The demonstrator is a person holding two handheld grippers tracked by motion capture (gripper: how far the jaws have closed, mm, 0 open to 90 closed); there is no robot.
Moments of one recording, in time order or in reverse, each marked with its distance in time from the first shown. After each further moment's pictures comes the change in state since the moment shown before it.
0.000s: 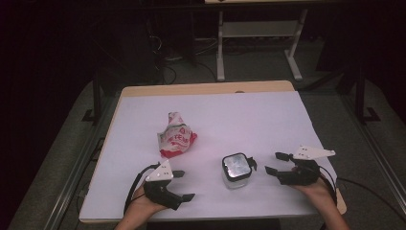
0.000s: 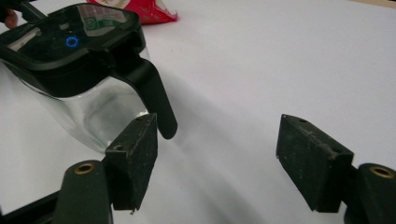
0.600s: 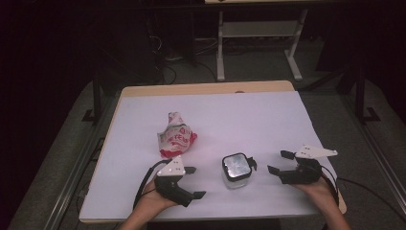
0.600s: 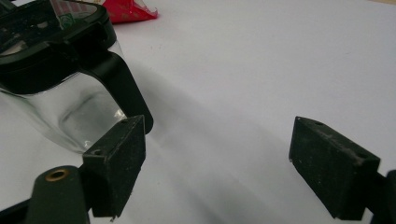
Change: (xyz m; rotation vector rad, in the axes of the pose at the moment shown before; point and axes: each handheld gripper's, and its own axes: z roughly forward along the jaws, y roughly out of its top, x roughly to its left) left arm -0.007 0.031 0.018 -0.015 -0.053 0.040; right arm -0.008 -0.006 0.000 -0.003 -0.043 0.028
